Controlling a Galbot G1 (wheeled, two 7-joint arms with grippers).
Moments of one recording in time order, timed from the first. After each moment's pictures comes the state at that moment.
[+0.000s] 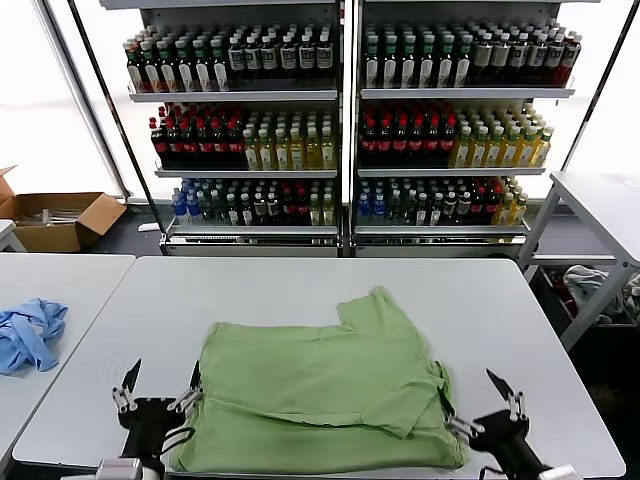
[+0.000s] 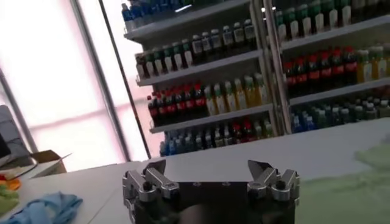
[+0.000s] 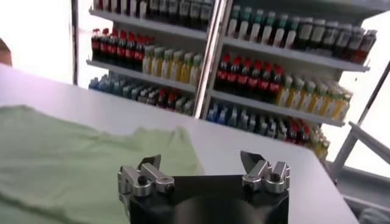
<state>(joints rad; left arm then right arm) 1.69 -0.84 -0.35 -2.38 -0.38 0.27 -0.70 -1.73 0.83 0.58 2.36 0.48 -0.28 0.27</state>
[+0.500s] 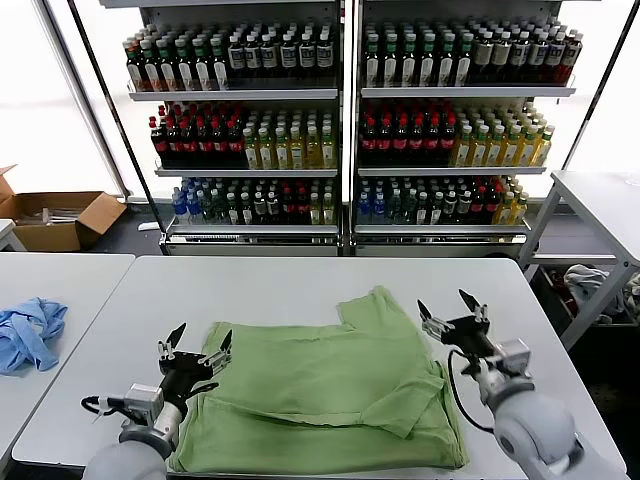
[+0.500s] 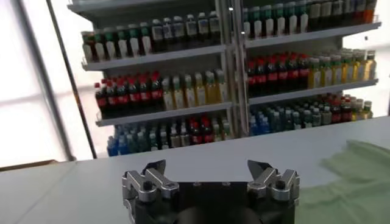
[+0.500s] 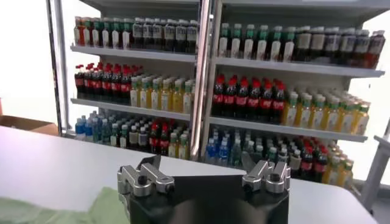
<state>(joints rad) 1.37 -0.87 -0.33 -2.14 -0.57 0.34 -0.38 -0.99 0.92 0.22 1.88 0.63 -0.36 0.20</state>
